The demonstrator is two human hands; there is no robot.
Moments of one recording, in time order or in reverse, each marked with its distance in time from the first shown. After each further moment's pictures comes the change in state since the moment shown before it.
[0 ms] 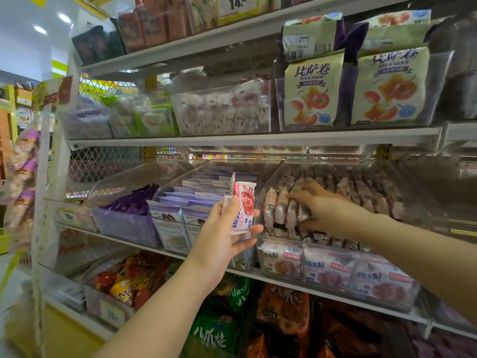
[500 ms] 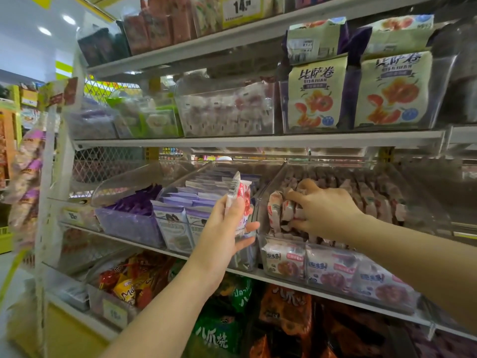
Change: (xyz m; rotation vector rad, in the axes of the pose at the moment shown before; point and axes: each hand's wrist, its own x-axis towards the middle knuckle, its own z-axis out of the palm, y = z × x) left_hand -0.005 0.003 -0.003 0.097 -0.024 0.111; right_hand -0.002 -0.030 -0.009 -0.353 0.146 0.091
